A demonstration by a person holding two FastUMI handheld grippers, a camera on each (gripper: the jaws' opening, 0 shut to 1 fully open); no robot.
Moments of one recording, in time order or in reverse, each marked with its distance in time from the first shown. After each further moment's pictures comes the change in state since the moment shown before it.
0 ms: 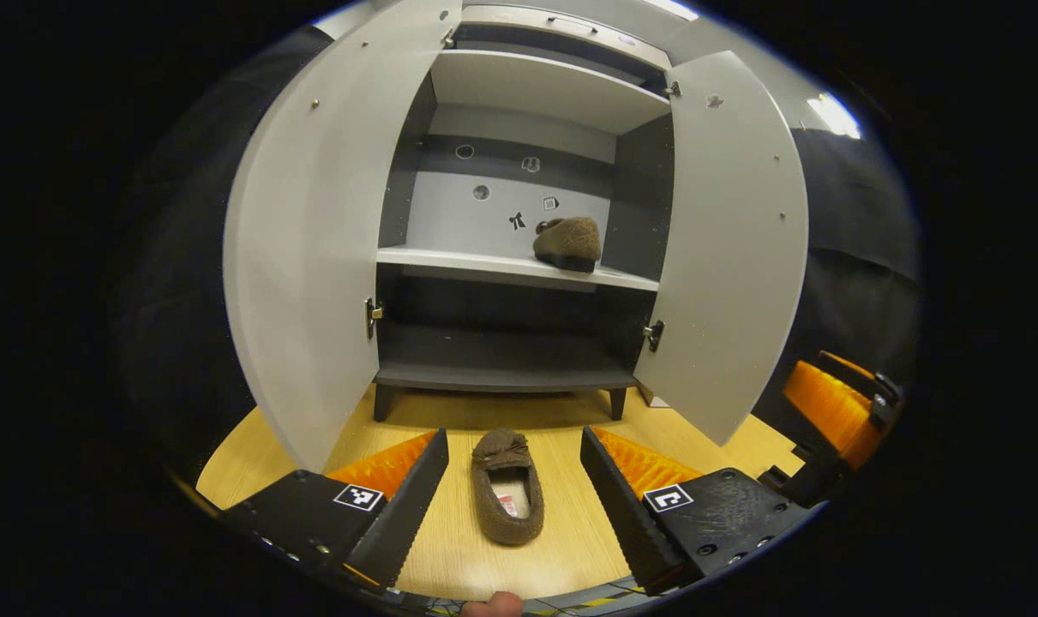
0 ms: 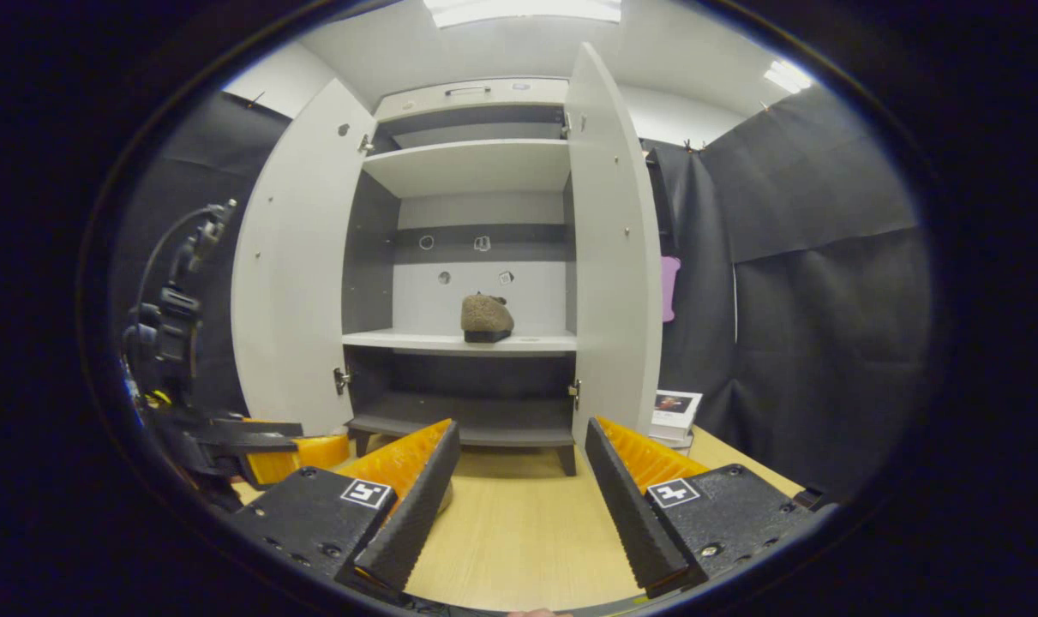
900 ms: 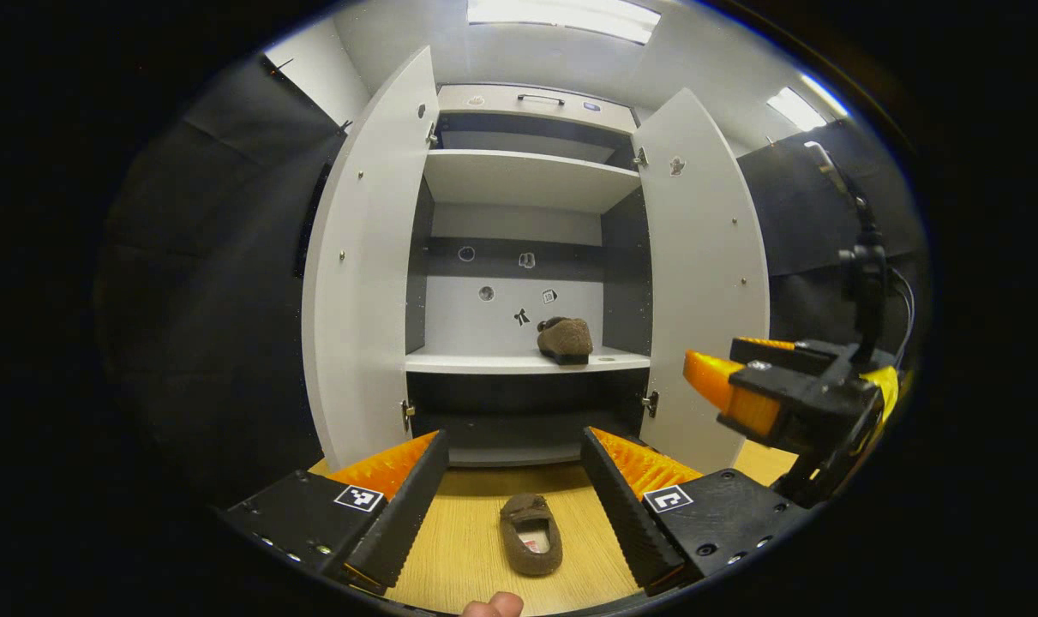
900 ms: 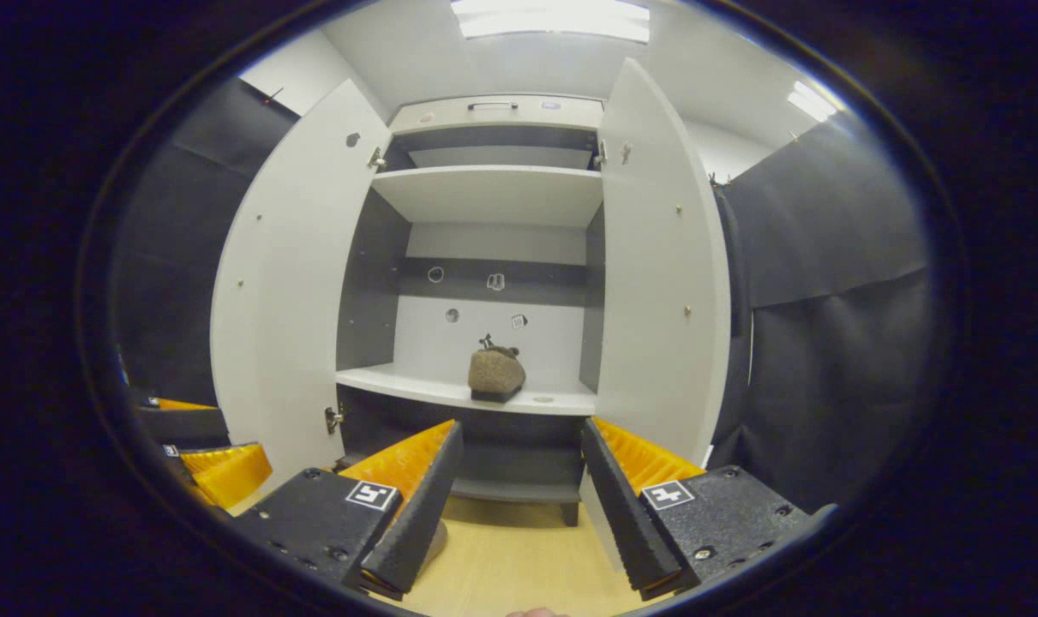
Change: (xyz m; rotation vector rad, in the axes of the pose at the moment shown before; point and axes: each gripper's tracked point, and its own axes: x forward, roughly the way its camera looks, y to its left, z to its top) left arm -0.088 -0.013 0.077 0.127 -0.315 0.072; right arm 0.052 0.022 0.040 -0.042 -0.075 0.024
